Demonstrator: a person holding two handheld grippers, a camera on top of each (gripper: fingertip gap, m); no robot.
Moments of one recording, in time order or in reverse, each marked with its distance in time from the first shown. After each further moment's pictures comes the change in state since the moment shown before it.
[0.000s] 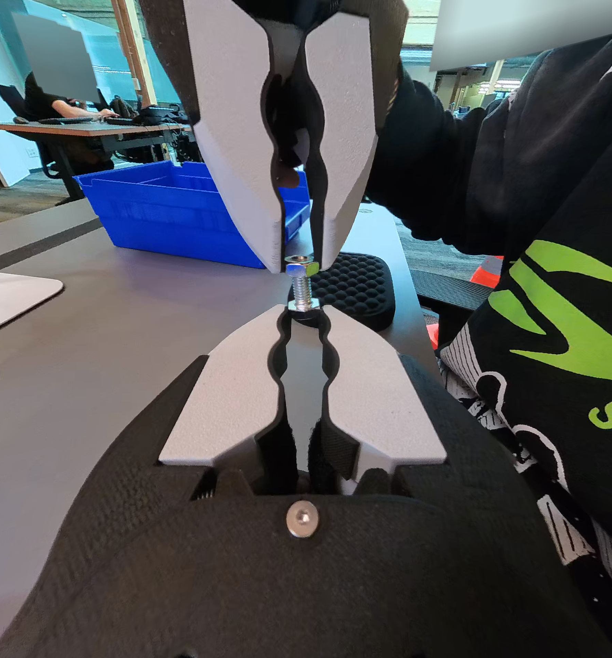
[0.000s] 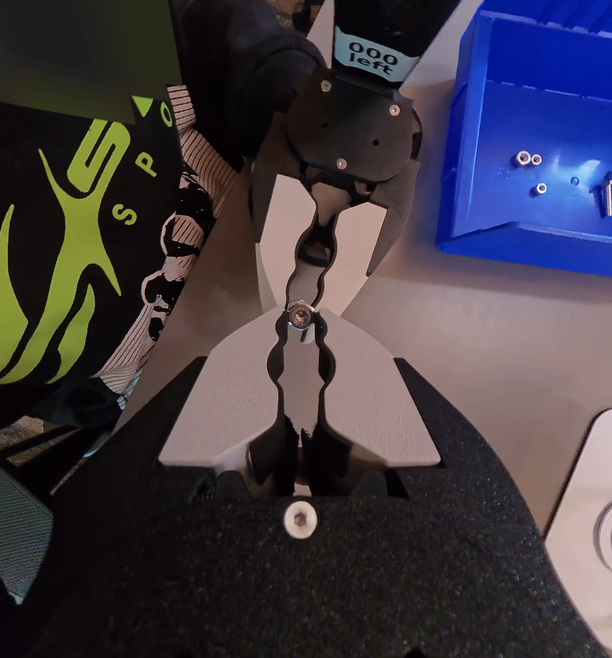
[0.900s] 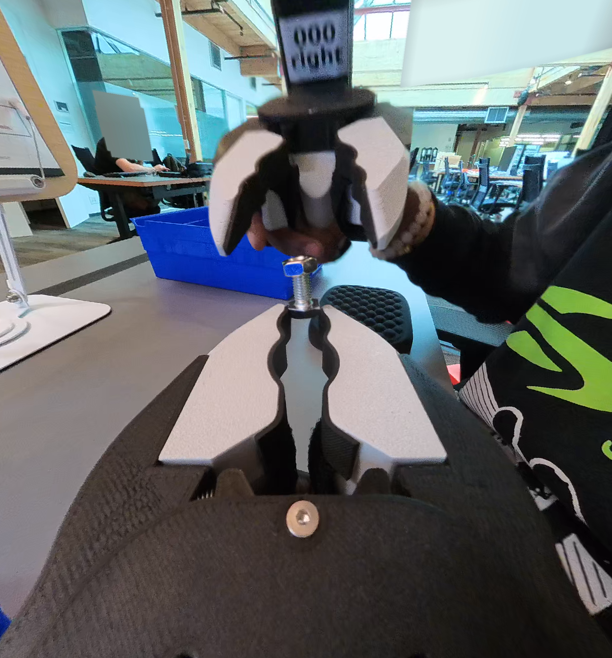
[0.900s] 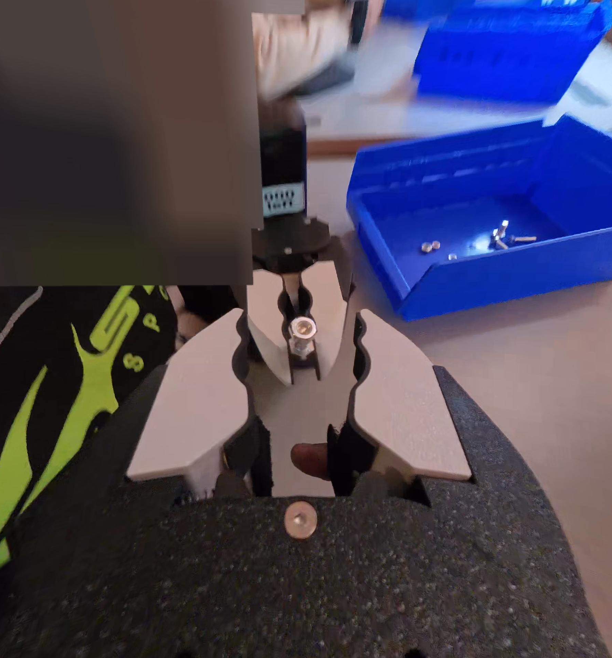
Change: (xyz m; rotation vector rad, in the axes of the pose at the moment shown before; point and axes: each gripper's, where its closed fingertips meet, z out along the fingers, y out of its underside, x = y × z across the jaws) left arm -0.010 -0.017 -0.012 0.129 -0.084 0.011; right arm 0.015 -0.028 -0.013 0.615 0.168 0.305
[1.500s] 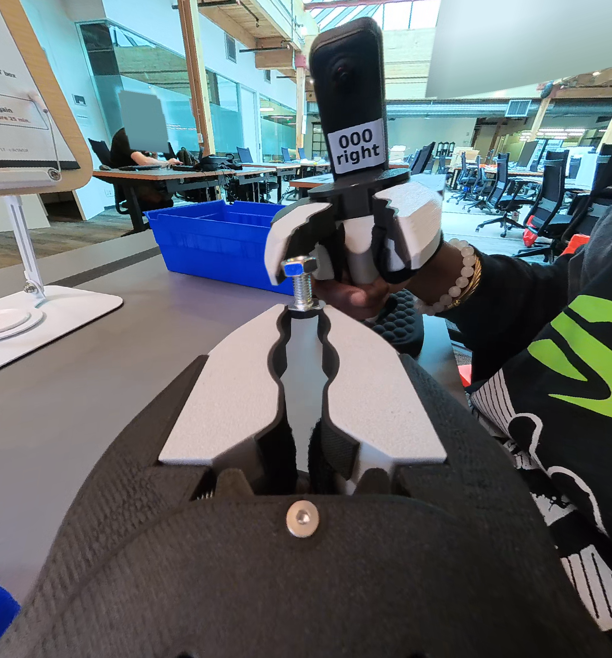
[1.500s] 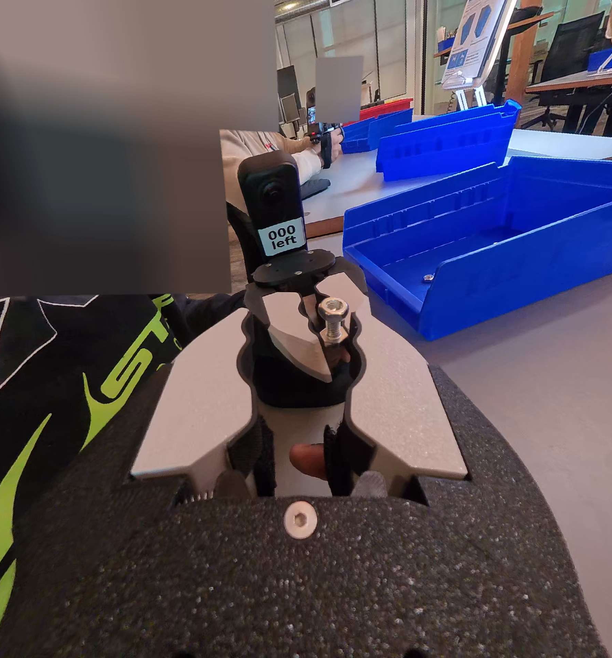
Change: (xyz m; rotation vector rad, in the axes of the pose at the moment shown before) left arm -0.005 0.002 0.002 -0.016 -0.040 -0.004; right arm -0.010 0.011 0.000 0.288 0.047 0.143
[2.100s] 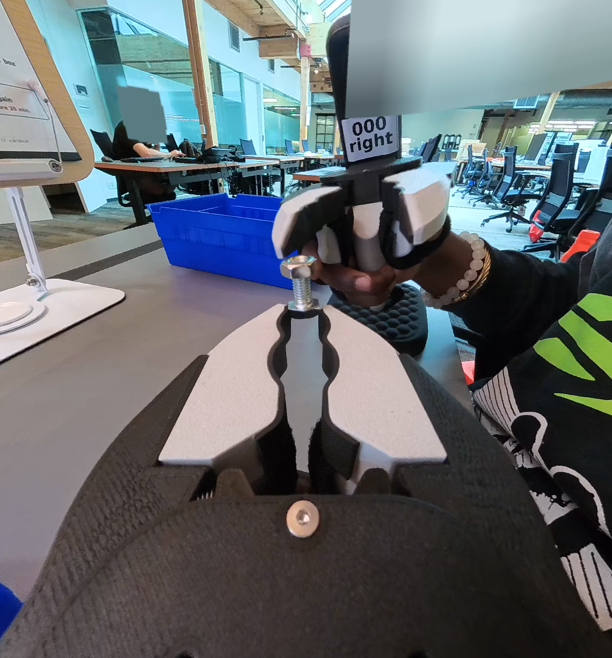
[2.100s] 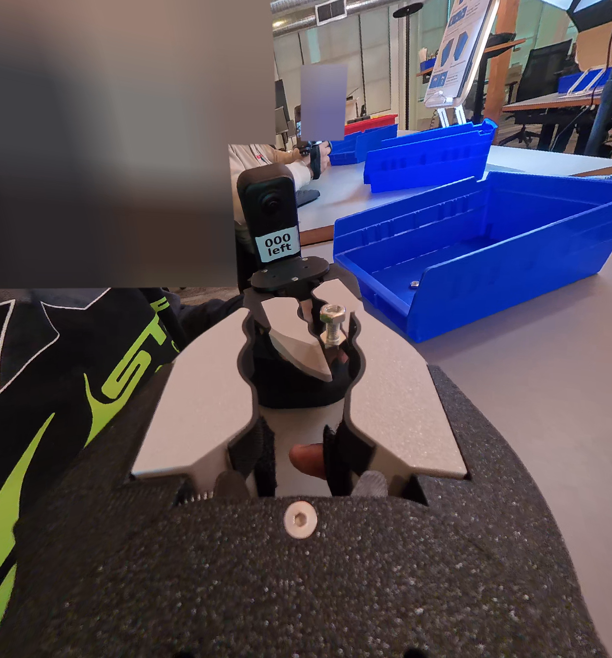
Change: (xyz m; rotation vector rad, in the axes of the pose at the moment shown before) left arm -0.002 0.003 0.002 -0.020 -0.011 -0.003; right arm 0.001 -0.006 -0.010 0.032 0.031 -0.017
